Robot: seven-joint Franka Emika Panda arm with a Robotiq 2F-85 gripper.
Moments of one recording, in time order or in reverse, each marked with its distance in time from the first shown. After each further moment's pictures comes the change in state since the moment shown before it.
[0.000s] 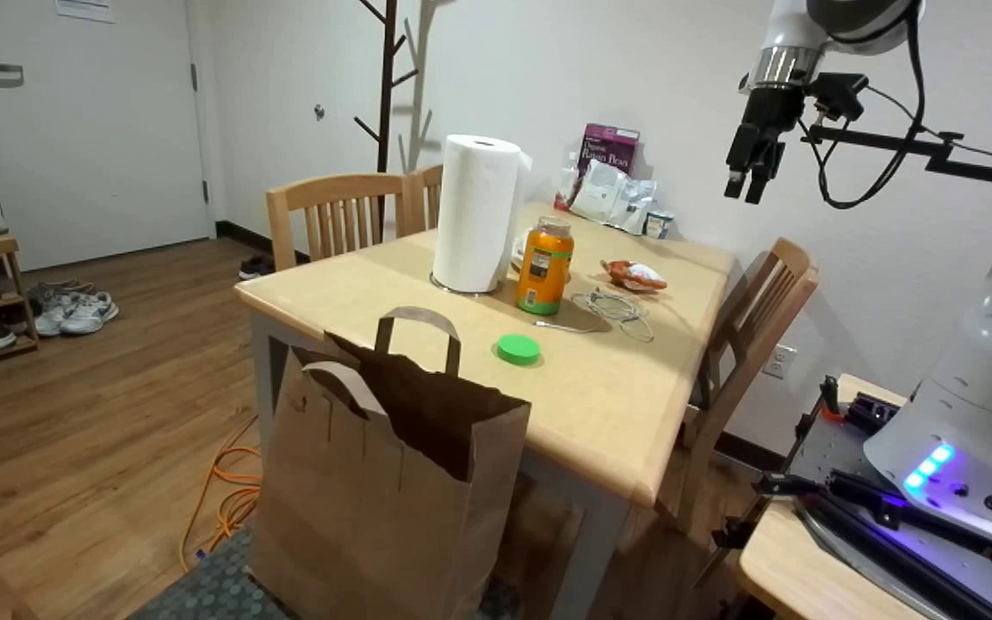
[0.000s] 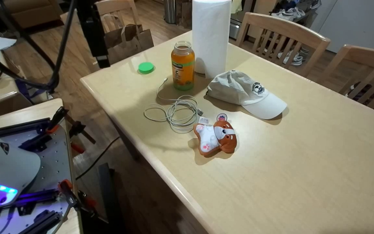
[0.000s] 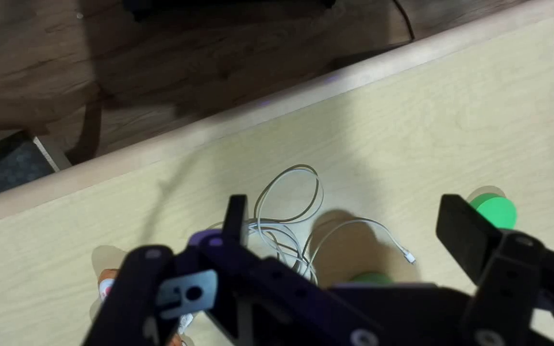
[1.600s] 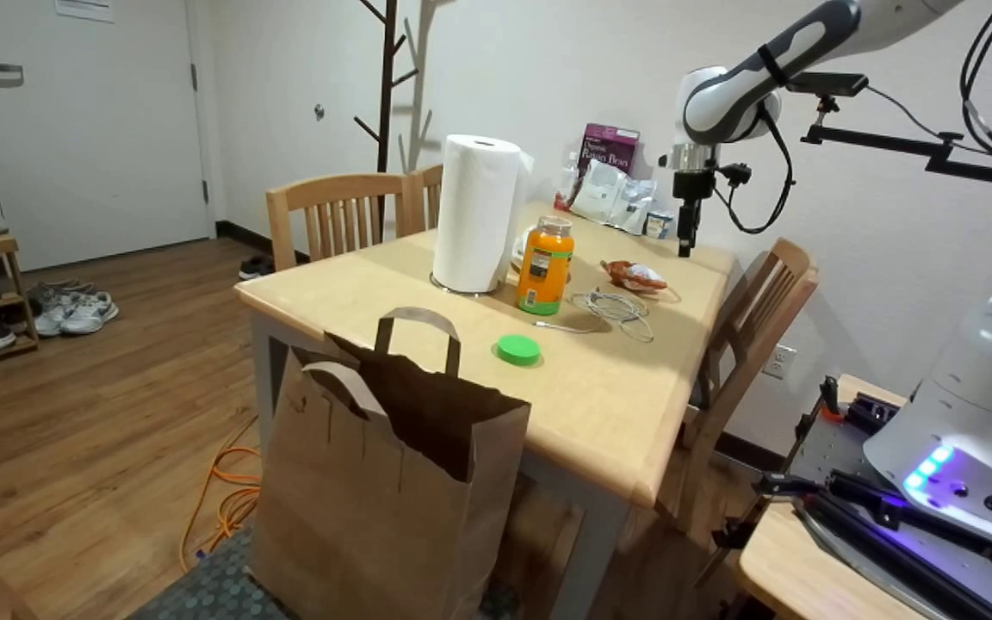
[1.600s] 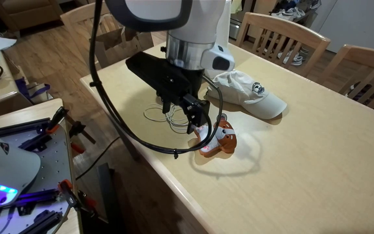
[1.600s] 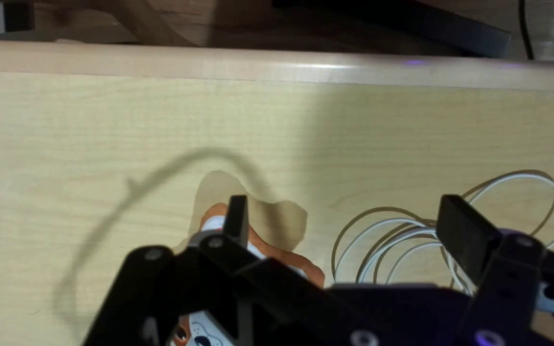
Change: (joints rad) arm -0.137 0.677 -0.037 0.323 -0.193 0.249 -0.453
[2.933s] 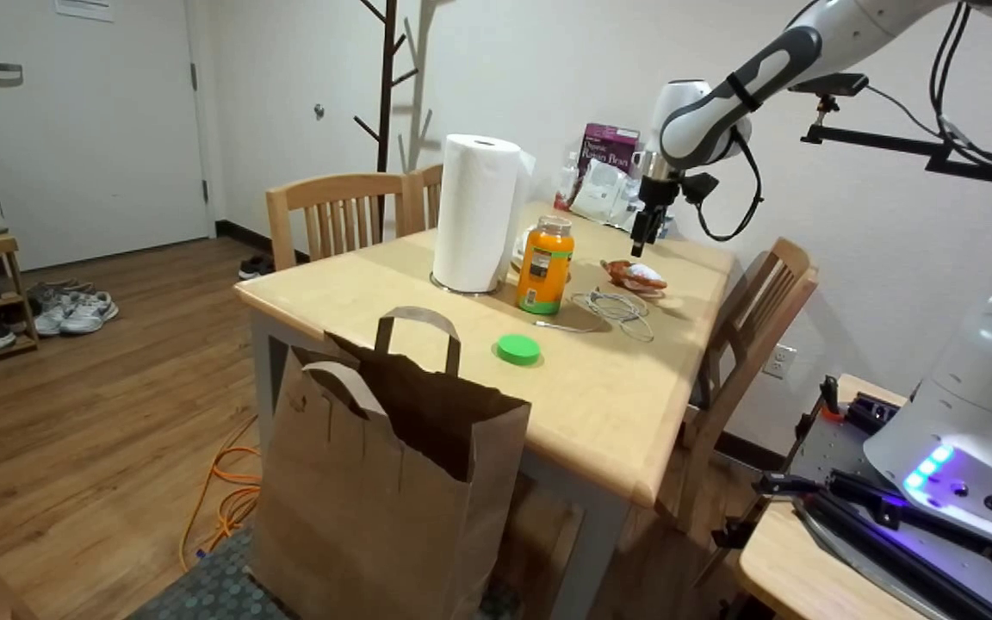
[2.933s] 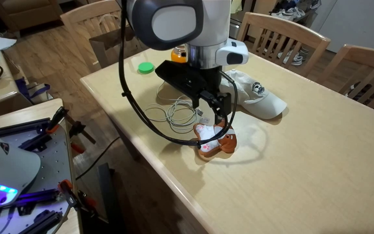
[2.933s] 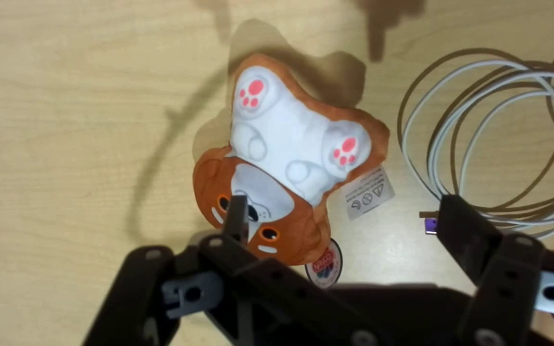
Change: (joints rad) arm 0.009 0.136 0.034 0.065 -0.041 0.312 0.193
